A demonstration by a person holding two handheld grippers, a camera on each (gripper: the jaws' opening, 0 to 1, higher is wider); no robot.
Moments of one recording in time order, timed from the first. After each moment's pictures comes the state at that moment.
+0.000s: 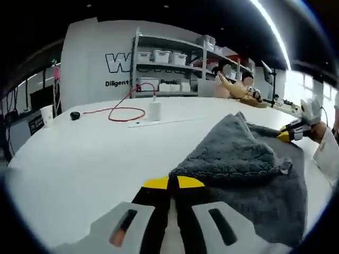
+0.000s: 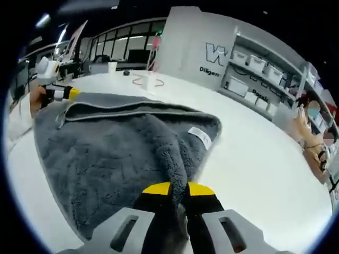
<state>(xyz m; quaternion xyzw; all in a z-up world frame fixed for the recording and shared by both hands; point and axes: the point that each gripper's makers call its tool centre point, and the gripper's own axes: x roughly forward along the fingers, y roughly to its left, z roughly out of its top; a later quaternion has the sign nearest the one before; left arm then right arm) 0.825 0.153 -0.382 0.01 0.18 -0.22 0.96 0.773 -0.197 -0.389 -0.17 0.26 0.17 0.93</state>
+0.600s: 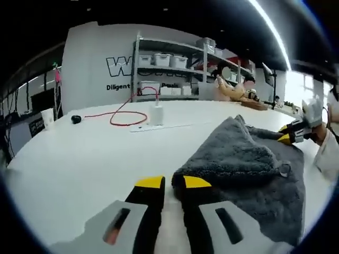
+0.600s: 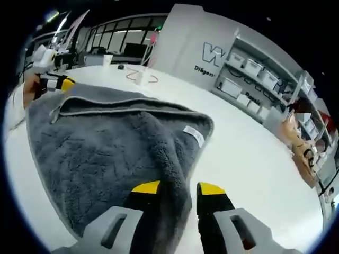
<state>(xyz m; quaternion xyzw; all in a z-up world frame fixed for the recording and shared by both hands) 0.827 0.159 -0.358 -0.03 0.14 -0.23 0.96 0.782 -0.214 -0.380 -0.22 0.26 0.12 0.93</state>
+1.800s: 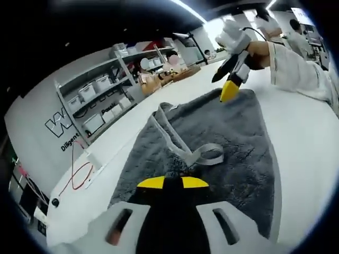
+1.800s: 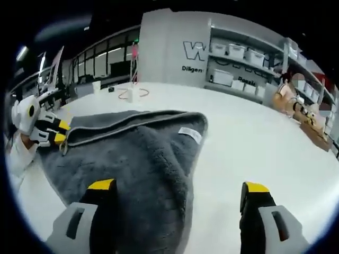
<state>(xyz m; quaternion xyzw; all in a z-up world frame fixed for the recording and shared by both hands) 0.768 0.042 -0.372 0.30 0.09 -0.41 0.86 0.767 -0.208 -0.373 -0.07 0.27 0.13 0.95</state>
